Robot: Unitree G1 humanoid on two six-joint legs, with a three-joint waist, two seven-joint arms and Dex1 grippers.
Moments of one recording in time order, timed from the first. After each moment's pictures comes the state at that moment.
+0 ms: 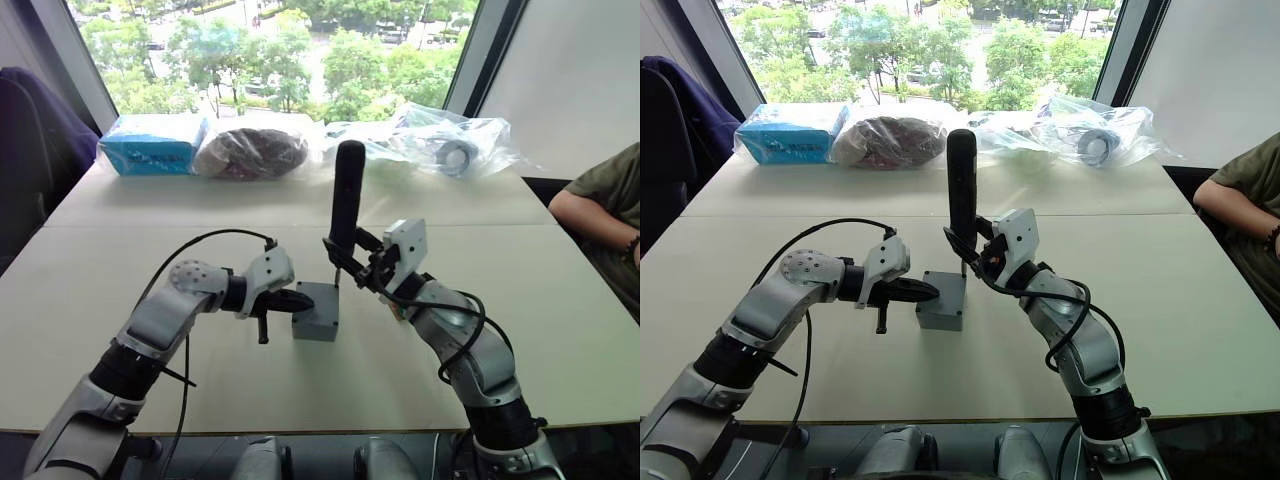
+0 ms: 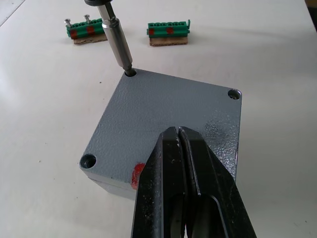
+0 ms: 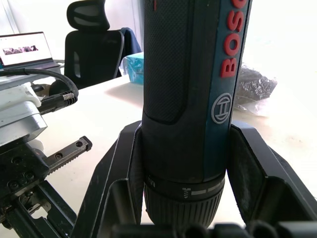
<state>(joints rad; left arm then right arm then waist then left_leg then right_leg) -0.47 0.62 -0.32 -0.10 -0.26 0.51 -1.09 -0.26 -0.26 0.17 -0.32 0.37 0.40 0.37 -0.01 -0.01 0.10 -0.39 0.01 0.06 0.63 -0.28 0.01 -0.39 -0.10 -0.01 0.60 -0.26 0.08</state>
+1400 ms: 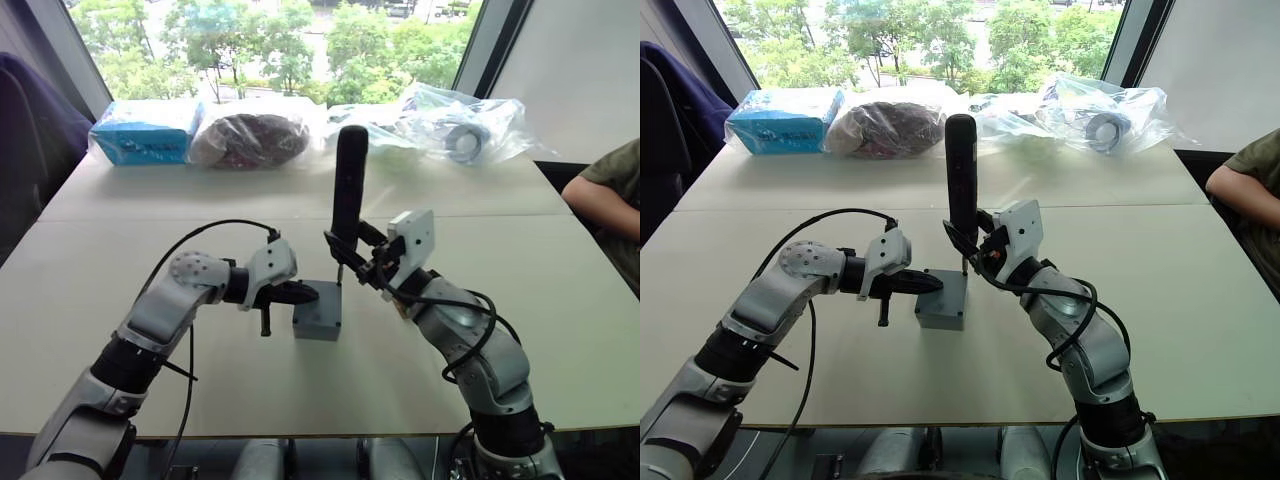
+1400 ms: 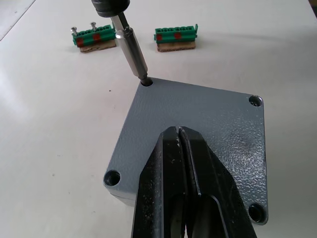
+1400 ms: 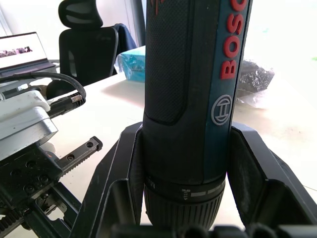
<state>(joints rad) -0.50 0.62 -0.32 -0.10 -0.26 0.47 -1.10 -0.28 -0.23 0.12 -0.49 0.41 0.55 0.31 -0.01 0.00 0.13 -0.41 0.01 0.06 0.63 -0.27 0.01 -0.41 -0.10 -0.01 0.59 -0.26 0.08</state>
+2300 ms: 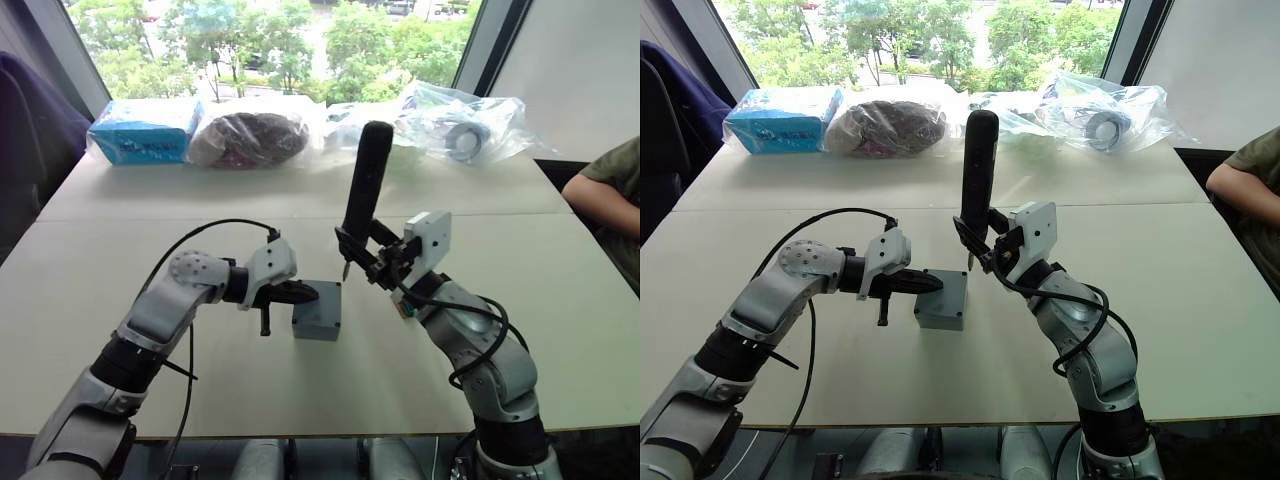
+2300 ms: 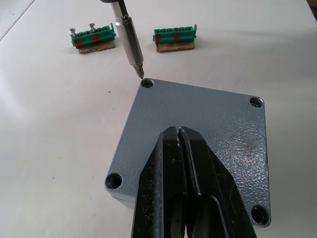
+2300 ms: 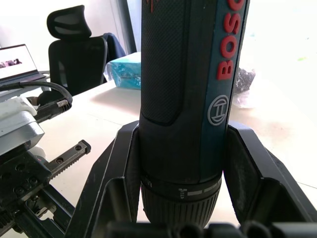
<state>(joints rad) -0.51 0.62 -0.32 -0.10 -0.26 0.46 -1.11 -0.23 -0.21 0.08 -0.50 0.42 0.52 0.33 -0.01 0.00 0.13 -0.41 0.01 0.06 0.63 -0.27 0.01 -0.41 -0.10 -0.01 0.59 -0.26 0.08</state>
